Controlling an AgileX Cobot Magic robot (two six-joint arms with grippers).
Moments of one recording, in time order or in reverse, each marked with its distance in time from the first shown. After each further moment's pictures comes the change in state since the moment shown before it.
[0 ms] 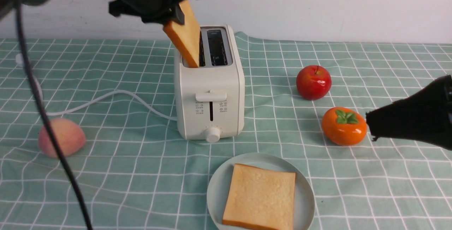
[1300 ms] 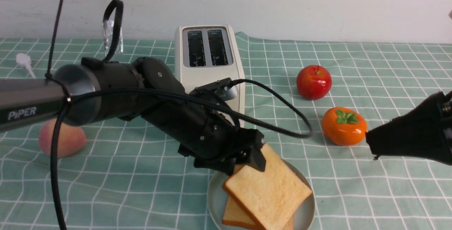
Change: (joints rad) right arm 0.000 0.027 0.000 -0.026 0.072 0.000; left arm -0.225 -0.087 0.751 -0.482 -0.197 0.415
